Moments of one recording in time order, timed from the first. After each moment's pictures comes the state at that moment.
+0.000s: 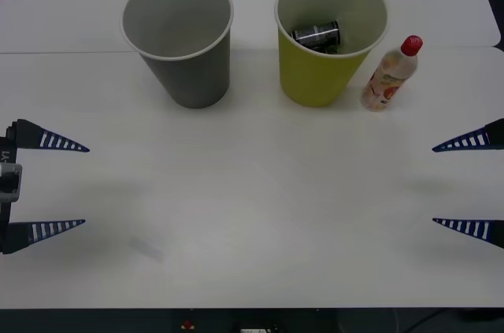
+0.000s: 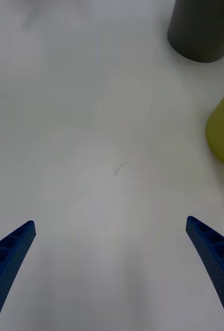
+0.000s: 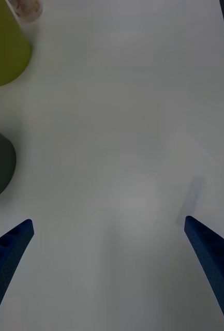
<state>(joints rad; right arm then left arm) 0.26 -1.13 -0.26 -2.01 1.31 -1.13 -0.09 0.26 1.13 0.26 -2.01 -1.31 -1.13 -0.09</state>
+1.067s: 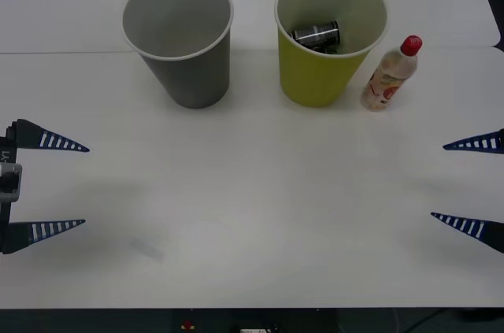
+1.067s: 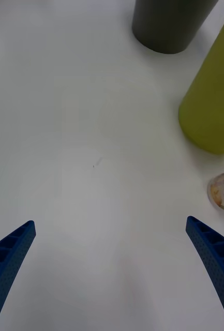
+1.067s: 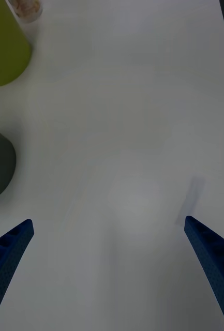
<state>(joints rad) 0.43 -1.19 -0.25 -2.04 1.22 -0.86 -0.02 0.26 1.13 0.26 -2.01 -1.31 -1.13 -0.09</state>
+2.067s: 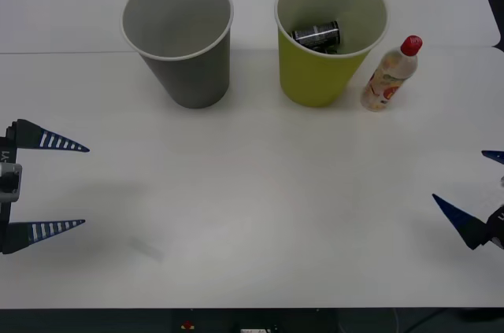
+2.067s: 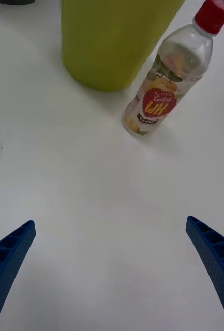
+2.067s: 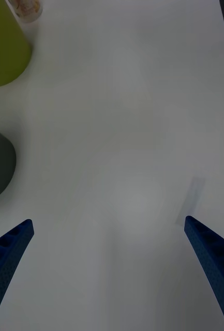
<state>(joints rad) 0.66 -1.36 0.07 -2.16 1.10 0.11 -0.09 0.26 1.13 0.26 -2.01 -1.31 -1.13 -0.09</state>
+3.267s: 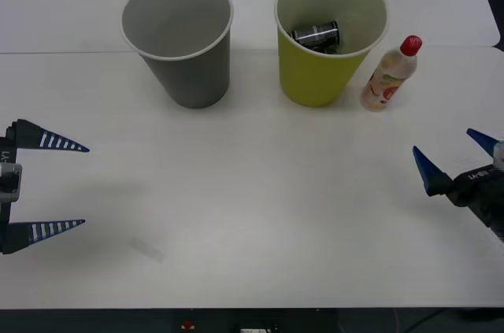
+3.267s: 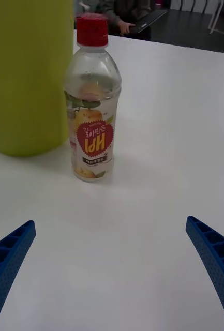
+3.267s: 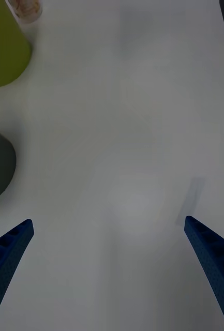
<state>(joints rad) 0.12 -1.20 0.60 -1.79 1.71 0.48 -1.03 0.26 1.13 0.26 -2.01 -1.31 -1.13 -0.09</state>
